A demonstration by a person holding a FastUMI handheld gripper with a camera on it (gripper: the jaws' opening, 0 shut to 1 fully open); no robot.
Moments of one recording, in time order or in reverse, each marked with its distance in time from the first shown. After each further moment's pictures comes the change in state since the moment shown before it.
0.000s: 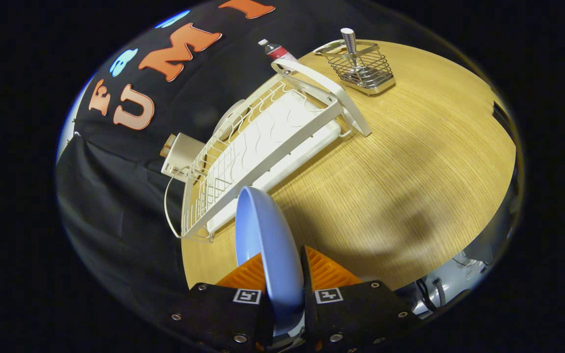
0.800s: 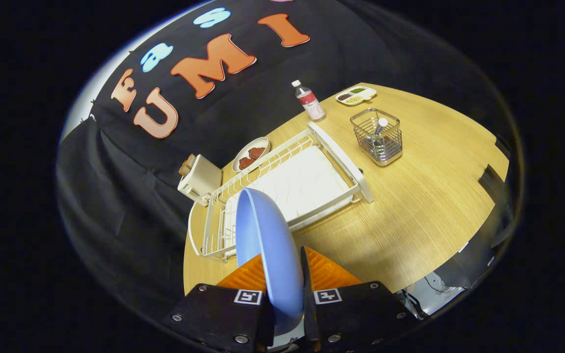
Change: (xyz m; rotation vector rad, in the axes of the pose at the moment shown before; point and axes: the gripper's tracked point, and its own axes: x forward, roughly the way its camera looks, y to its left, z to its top) arm -0.063 0.036 0.051 -0.131 -0.197 -0.012
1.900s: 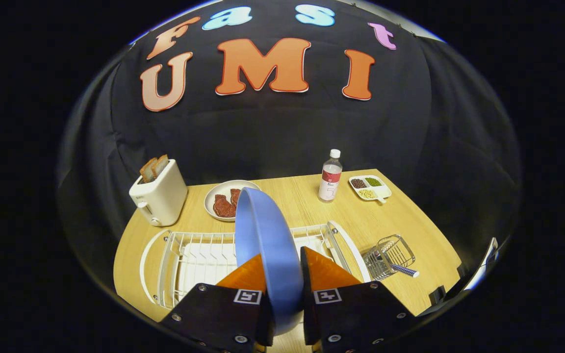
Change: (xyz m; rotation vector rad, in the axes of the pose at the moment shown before) arm 0.077 0.096 0.171 -0.454 -0.241 -0.301
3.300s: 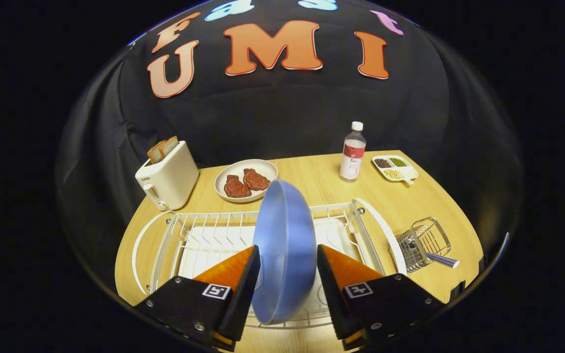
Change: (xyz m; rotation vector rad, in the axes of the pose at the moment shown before) arm 0.055 0.022 -0.054 -0.025 0.101 0.082
